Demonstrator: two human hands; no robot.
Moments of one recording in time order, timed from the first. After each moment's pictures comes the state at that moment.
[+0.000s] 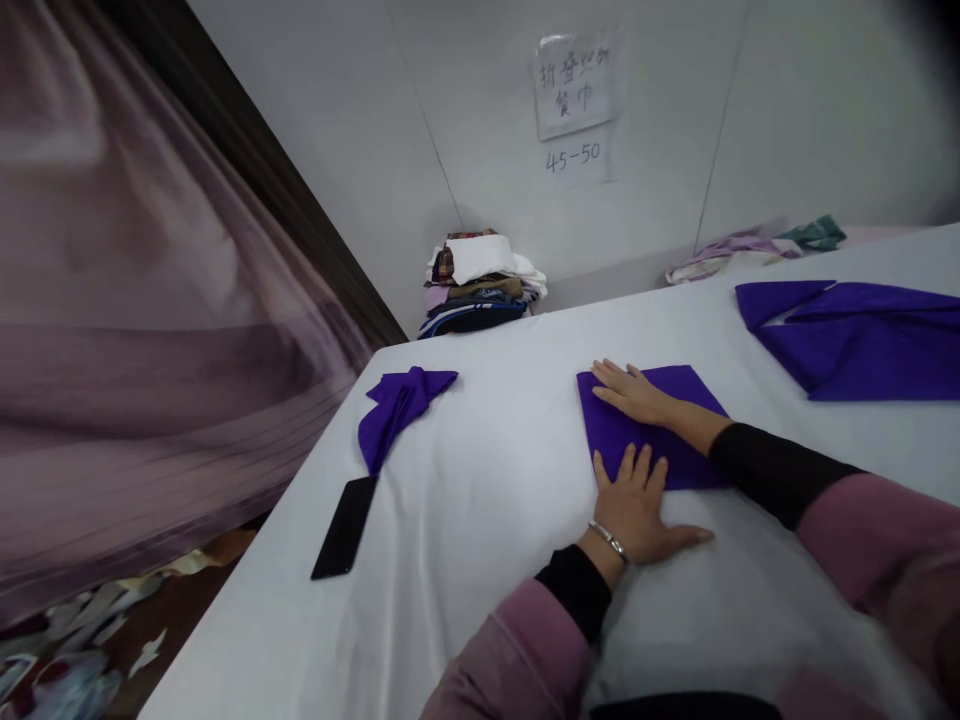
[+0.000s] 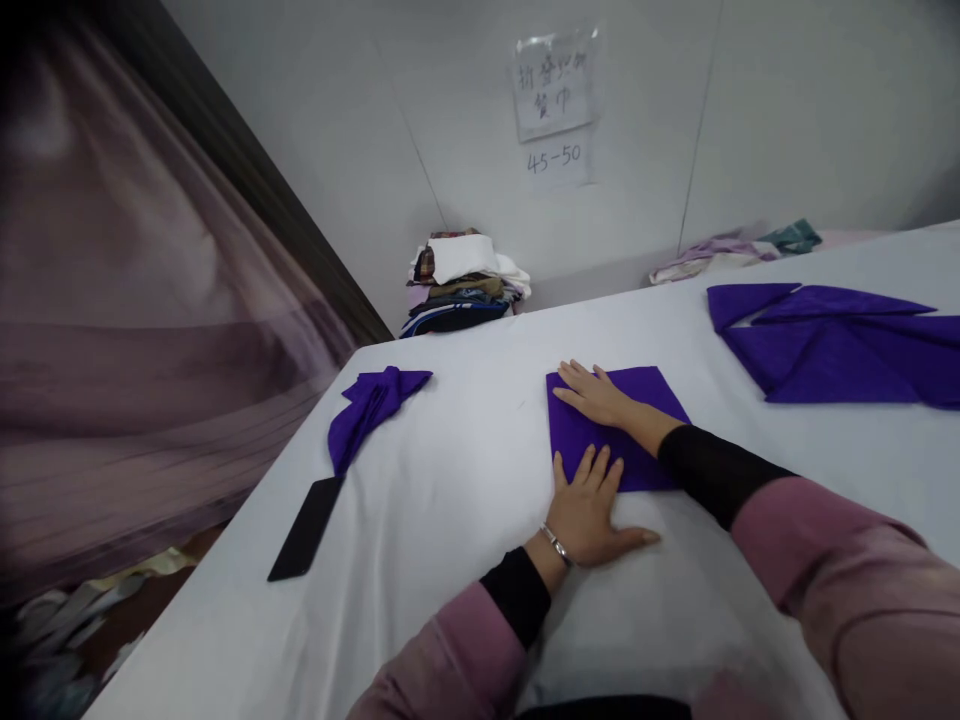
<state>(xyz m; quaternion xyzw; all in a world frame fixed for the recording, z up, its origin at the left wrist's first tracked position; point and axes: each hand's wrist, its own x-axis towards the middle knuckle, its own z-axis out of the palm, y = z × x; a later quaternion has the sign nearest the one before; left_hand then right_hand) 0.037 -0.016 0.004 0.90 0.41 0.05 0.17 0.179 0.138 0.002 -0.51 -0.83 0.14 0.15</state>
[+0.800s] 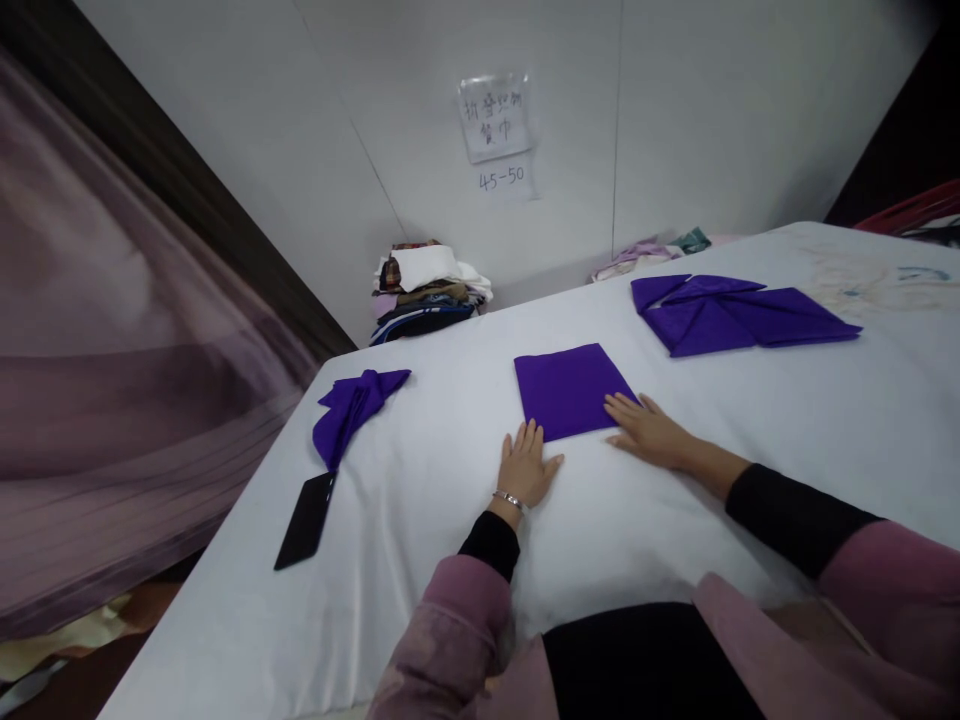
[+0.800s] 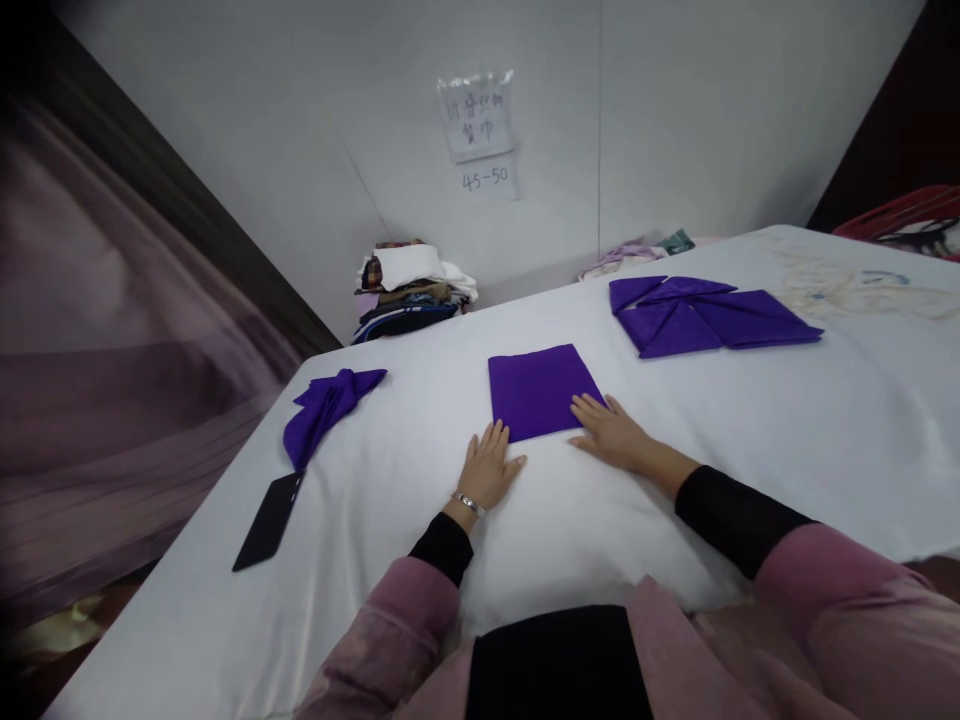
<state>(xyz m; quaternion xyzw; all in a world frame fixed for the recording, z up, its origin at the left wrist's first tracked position) -0.010 -0.023 -0.006 0.87 0.49 0.03 0.05 0.266 -0.041 -0.022 -0.56 -0.82 0.05 0.11</state>
